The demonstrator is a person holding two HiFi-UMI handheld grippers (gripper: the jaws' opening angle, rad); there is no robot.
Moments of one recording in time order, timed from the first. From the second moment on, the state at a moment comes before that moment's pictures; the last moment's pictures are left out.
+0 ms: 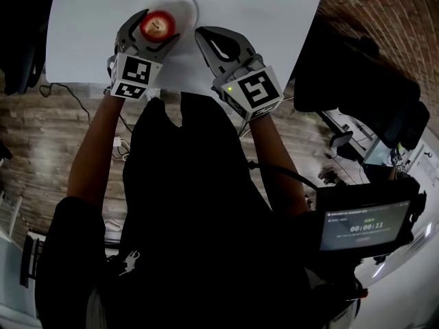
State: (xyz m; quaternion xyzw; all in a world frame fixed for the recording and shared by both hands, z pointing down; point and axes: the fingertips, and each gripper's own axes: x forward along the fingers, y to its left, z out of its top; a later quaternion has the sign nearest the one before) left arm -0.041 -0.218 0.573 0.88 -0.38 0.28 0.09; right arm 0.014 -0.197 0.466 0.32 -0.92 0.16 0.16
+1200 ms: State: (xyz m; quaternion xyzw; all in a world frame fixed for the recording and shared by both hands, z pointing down) left arm -0.027 -0.207 0.486 0.89 -0.37 0.24 0.05; right arm 0.012 -0.189 0.393 0.37 -0.92 0.11 0.10
